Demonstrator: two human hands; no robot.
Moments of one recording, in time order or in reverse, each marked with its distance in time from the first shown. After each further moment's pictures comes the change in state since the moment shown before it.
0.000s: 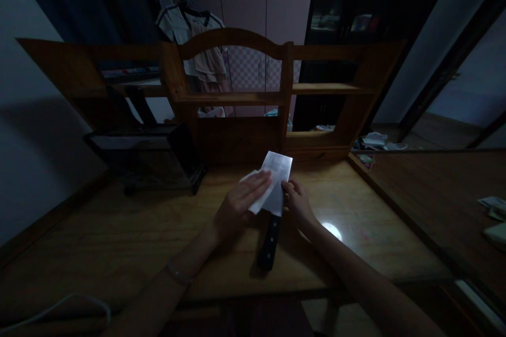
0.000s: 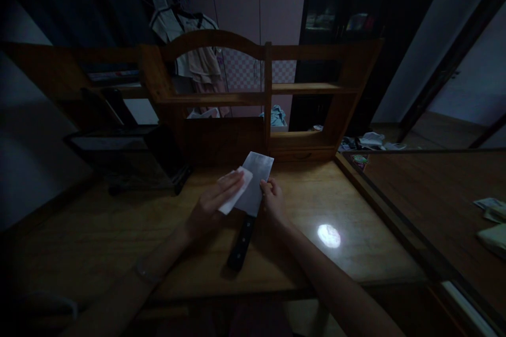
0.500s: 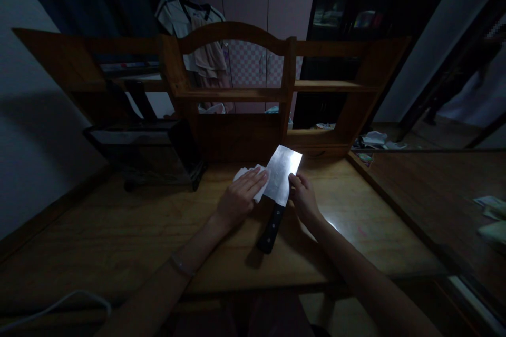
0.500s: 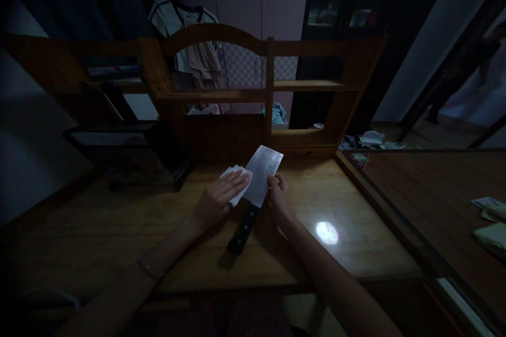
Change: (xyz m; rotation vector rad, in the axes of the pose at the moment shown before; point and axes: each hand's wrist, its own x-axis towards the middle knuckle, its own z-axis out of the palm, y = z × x) left_hand -0.003 -0.013 0.014 0.154 -0.113 -0.021; right_hand 0.006 -0.008 -0.008 0.064 0.064 -0.077
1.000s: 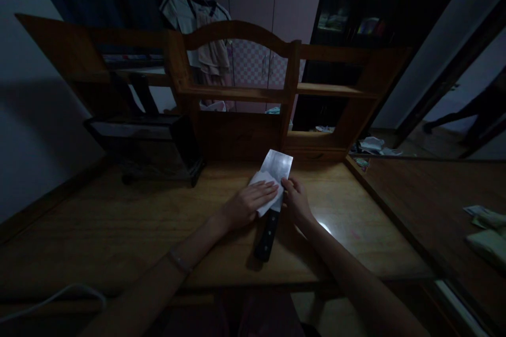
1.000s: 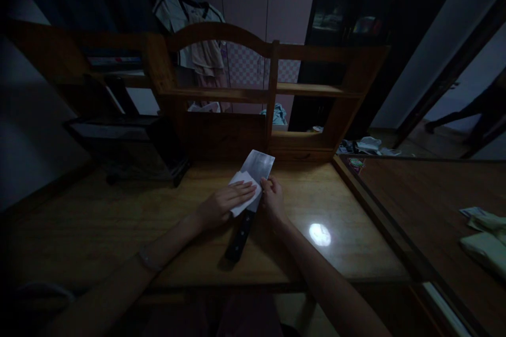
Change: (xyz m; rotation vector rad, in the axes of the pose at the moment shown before) left_hand -0.002 0.007 0.006 -0.183 -0.090 0.151; right_hand -0.003 0.010 0.000 -0.035 -0.044 0.071
